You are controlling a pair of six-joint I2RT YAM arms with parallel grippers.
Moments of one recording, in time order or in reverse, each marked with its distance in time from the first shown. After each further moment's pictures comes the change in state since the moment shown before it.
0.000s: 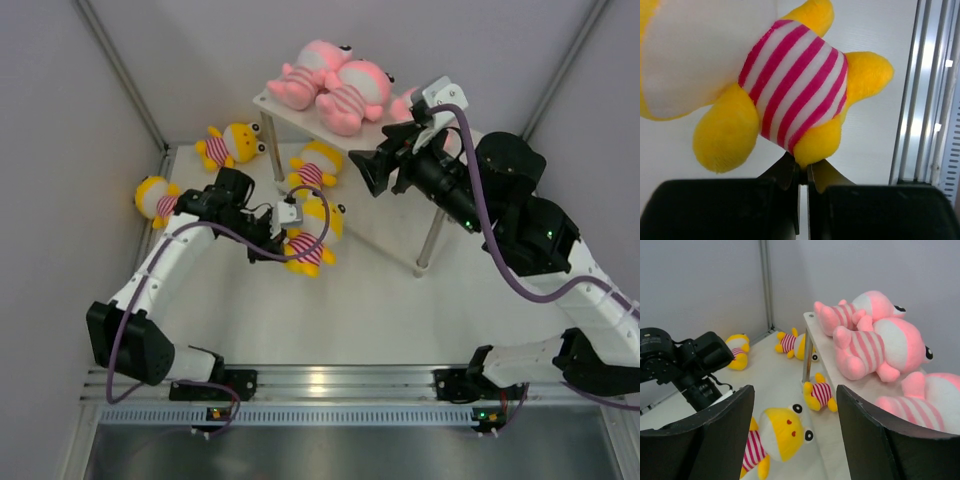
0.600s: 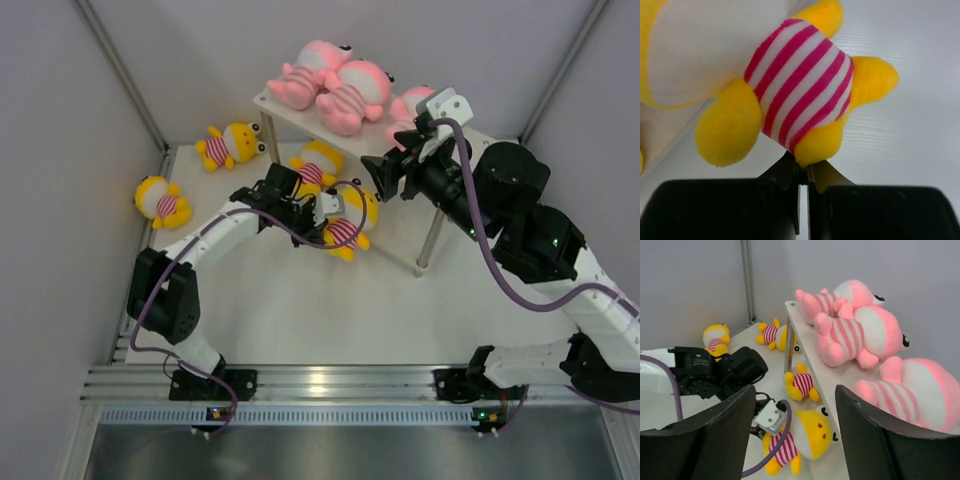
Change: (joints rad) left arm -0.185 0.278 0.001 0.509 -0.107 -0.184; right arm 0.000 -0.051 -0.074 -0.003 0.063 -0.069
